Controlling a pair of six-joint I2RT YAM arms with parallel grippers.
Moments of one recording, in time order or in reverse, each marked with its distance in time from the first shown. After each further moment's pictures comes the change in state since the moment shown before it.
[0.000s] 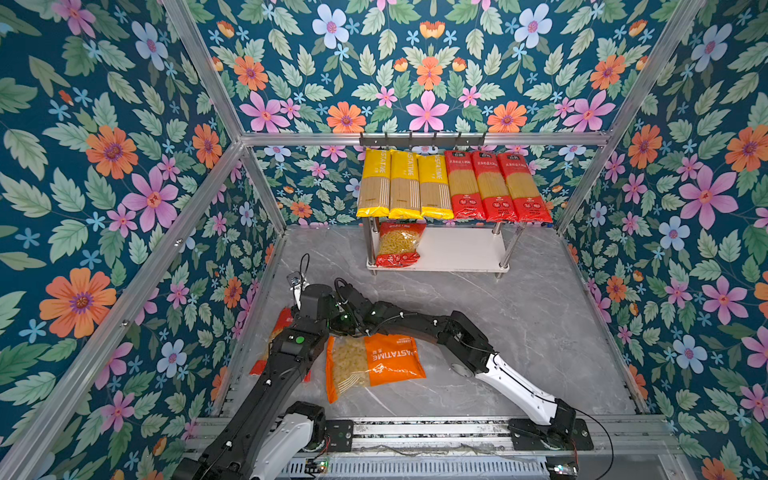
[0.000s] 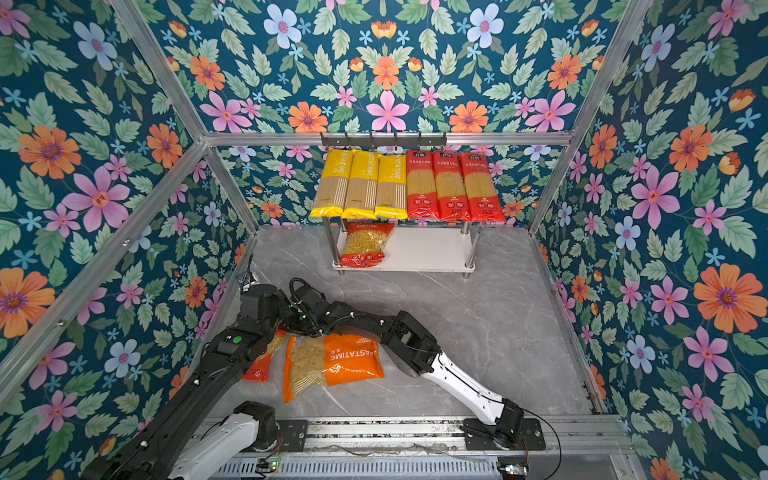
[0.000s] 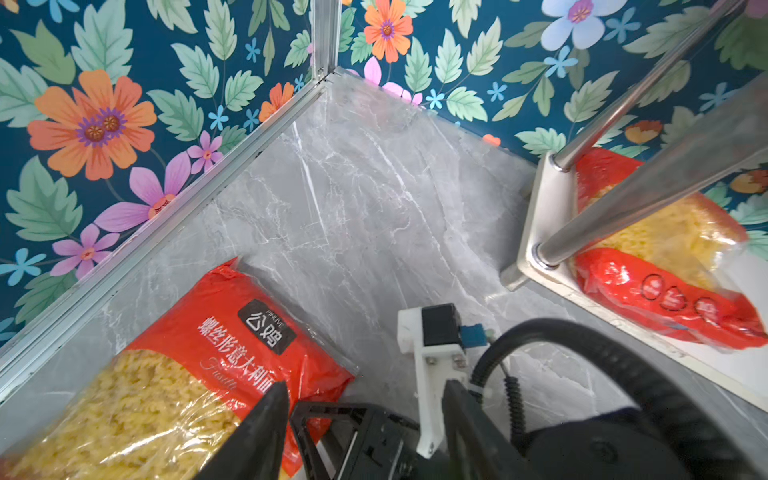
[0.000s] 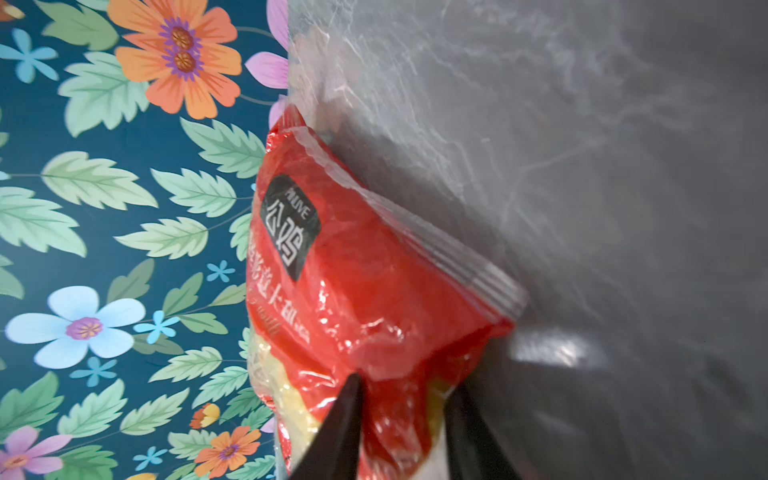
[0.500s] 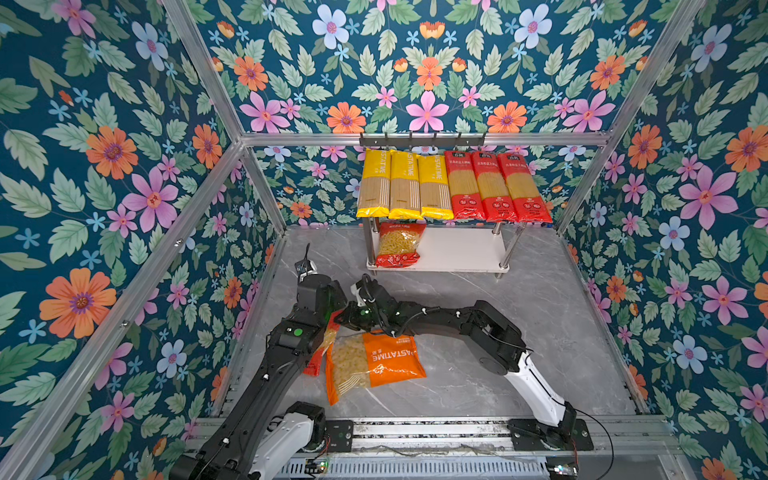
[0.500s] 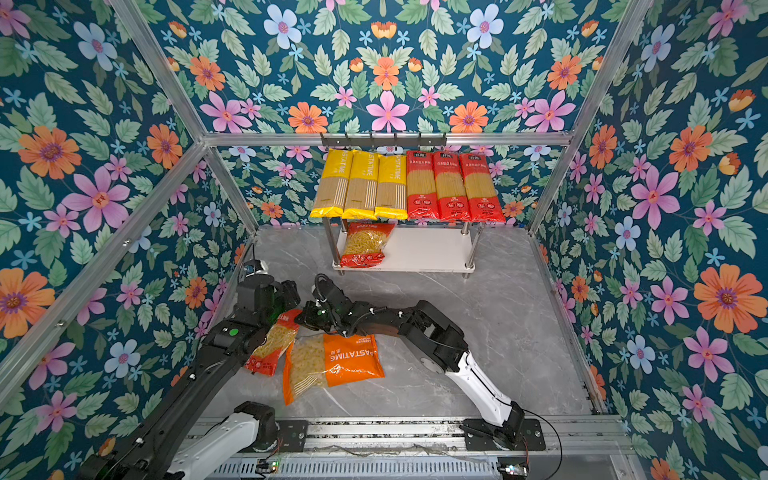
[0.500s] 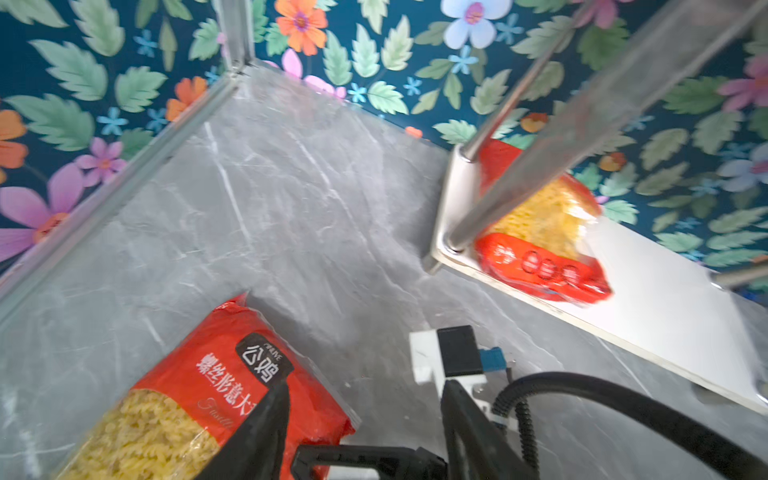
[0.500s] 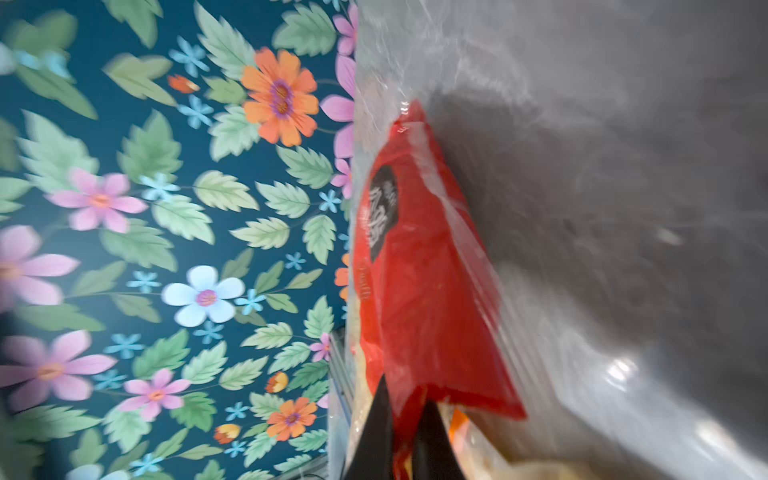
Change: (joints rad) left arm -0.021 0.036 0.100 -0.010 0.212 0.023; right arm -0.064 -0.392 -0.612 0.375 -0.028 0.108
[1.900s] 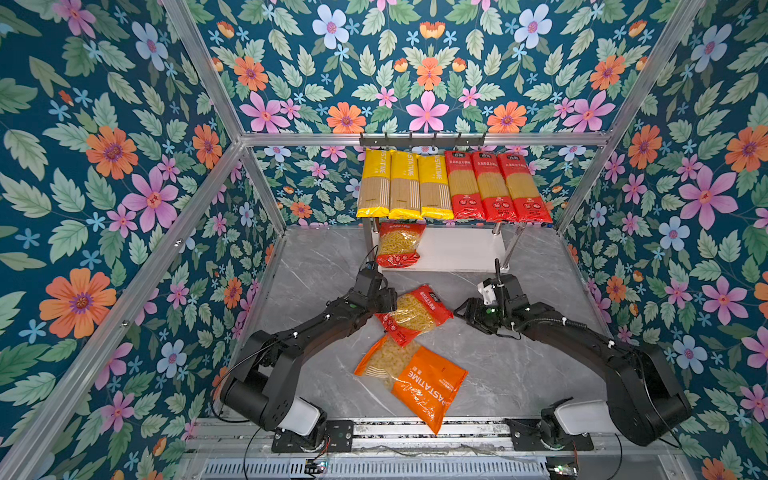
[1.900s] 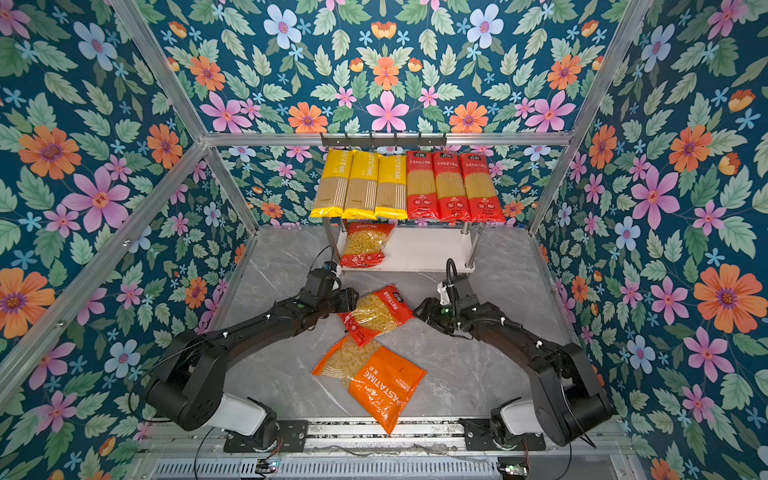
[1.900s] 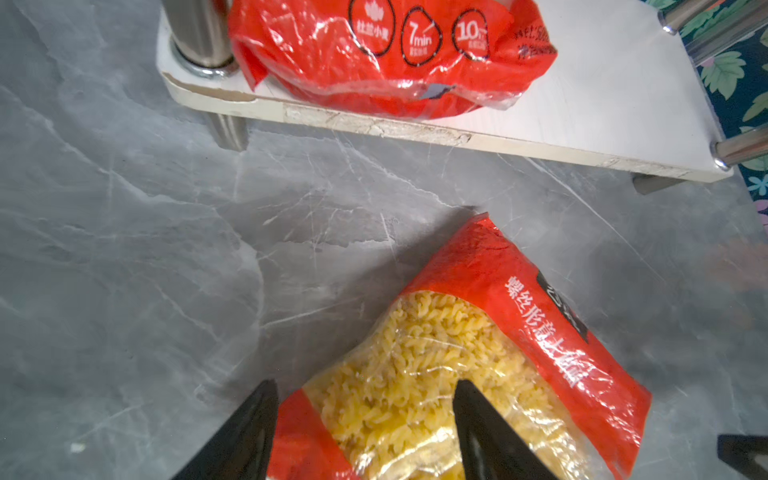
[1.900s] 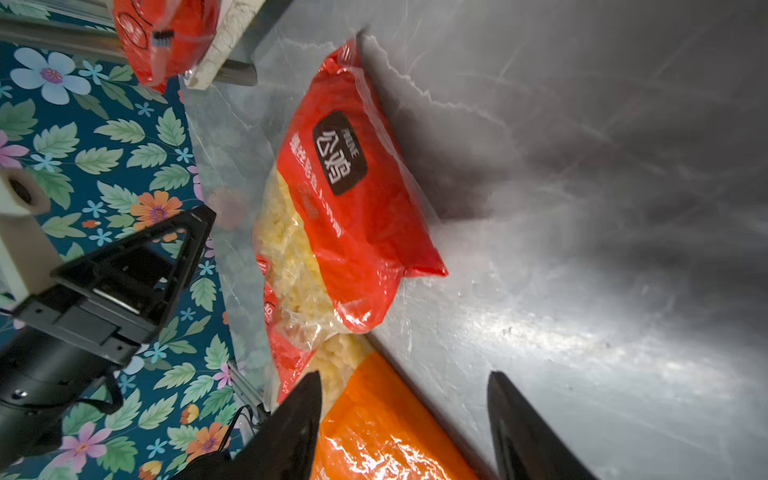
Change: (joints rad) left arm -0.189 0.584 0.042 0.344 0.249 0.058; right arm -0.528 -0.942 -0.914 -0.439 -0.040 -0.333
